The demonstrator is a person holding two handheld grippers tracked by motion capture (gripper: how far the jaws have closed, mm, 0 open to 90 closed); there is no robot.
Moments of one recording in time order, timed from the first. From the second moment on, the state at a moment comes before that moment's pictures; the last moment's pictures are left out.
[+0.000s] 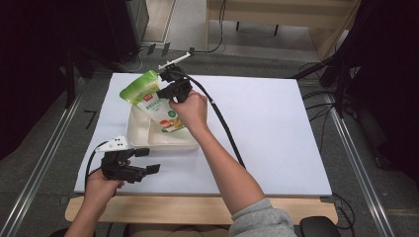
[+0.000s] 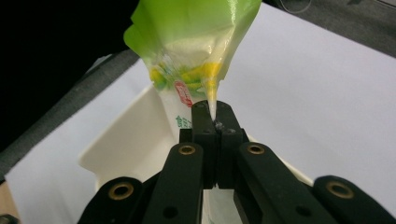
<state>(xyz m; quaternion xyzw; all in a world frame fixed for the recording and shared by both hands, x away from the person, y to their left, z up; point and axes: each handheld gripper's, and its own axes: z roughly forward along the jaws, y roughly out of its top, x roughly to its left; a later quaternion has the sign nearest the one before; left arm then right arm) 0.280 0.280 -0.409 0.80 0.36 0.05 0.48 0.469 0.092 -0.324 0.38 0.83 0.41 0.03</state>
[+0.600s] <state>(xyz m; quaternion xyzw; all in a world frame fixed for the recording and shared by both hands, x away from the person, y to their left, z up) 0.281 0.279 -0.410 0.80 0.36 0.05 0.48 0.479 0.039 -0.348 0.39 0.82 0.41 0.02</state>
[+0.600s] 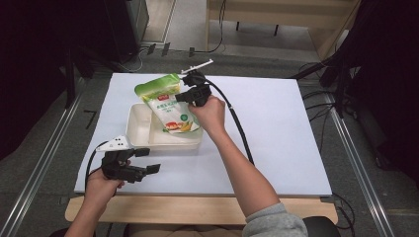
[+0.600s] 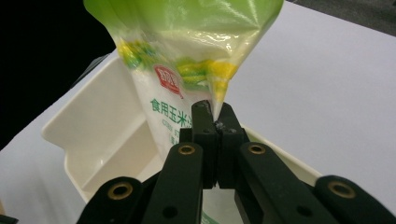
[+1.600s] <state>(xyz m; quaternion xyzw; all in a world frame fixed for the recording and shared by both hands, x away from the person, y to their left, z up) 0.283 0.277 -0.411 0.81 0.36 0.04 0.47 0.472 -0.023 -0.356 0.37 0.82 0.44 0.02</state>
